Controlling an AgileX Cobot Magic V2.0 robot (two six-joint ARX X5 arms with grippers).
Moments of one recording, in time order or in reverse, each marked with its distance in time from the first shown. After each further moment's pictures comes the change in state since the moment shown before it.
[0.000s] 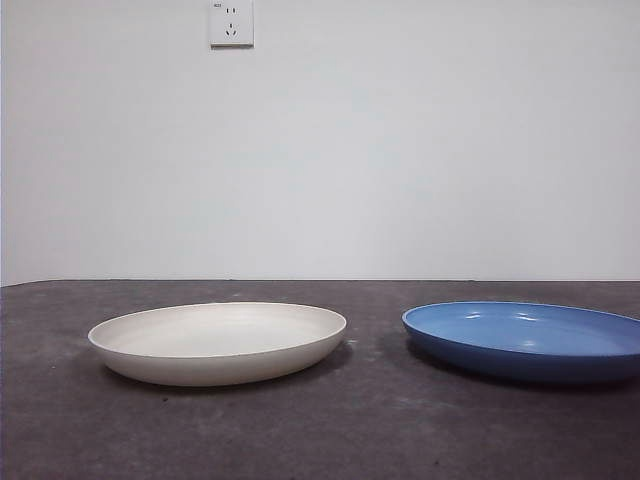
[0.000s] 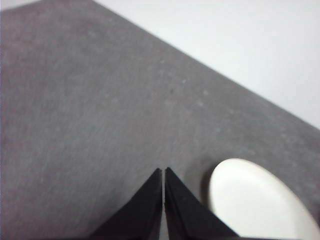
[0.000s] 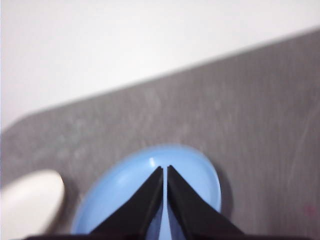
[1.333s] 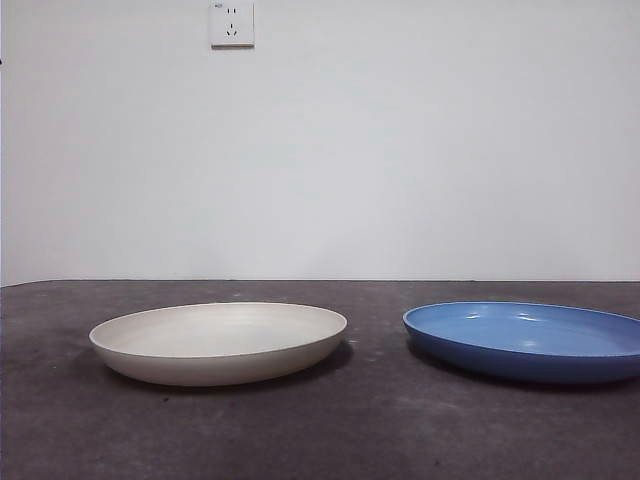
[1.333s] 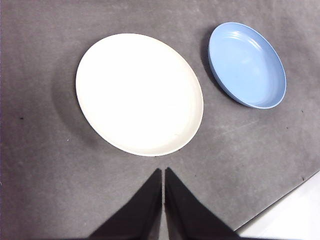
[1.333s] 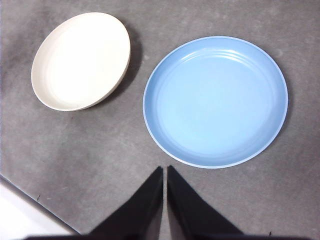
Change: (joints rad) left arm -0.160 0.834 0.774 -0.570 0.412 0.472; right arm 0.093 0.855 0.895 -0.874 -0.209 -0.455
